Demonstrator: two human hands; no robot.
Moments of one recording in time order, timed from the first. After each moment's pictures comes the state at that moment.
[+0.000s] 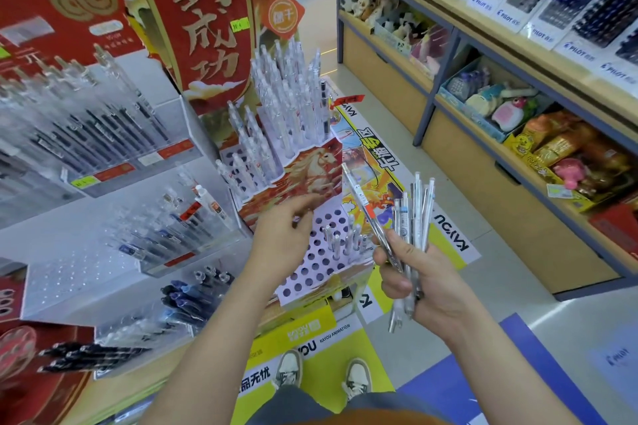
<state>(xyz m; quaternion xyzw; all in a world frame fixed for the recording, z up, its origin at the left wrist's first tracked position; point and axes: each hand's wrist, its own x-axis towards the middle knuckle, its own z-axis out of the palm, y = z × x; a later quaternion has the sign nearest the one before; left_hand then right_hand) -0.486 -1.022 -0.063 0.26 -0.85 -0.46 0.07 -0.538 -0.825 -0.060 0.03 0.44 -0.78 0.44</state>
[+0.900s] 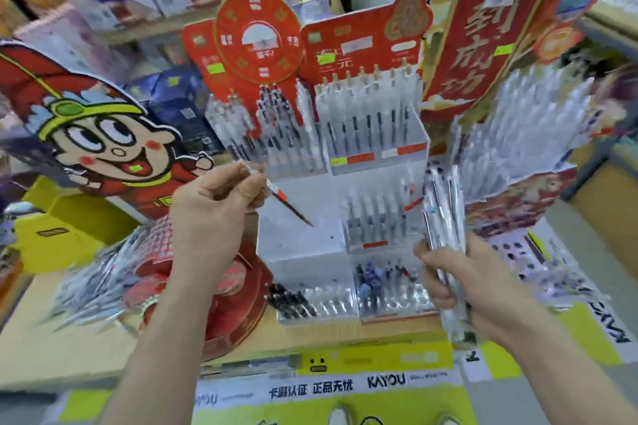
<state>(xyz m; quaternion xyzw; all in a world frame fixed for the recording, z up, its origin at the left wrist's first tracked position) -0.263 -1.188 0.066 0.35 -0.71 -0.42 0.44 -0.438 -0.985 -0.009 -0.16 0.57 -0.65 0.48</state>
